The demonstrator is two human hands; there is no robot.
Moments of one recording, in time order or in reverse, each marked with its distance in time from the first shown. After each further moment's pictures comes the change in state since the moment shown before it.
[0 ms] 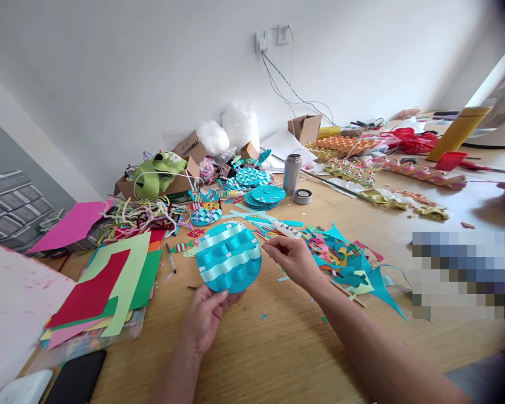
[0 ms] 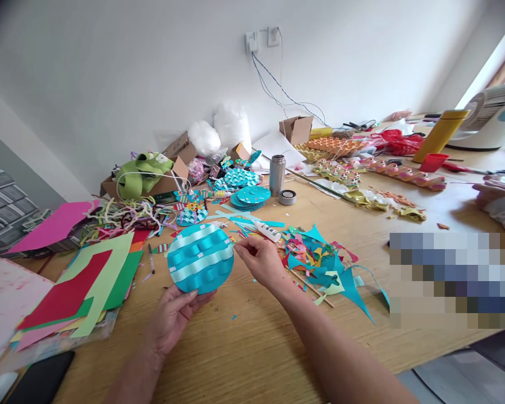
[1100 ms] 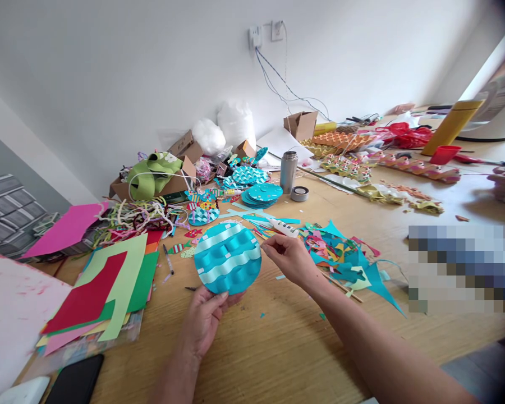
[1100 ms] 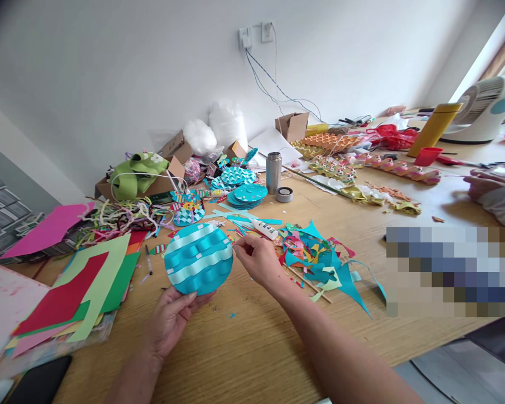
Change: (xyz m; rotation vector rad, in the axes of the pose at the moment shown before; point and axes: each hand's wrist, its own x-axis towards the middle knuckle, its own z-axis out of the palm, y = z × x) left_hand -0.002 0.000 0.006 0.015 -0.008 0.000; right_hand -0.001 -0.003 -0.002 -0.146 0.027 -0.027
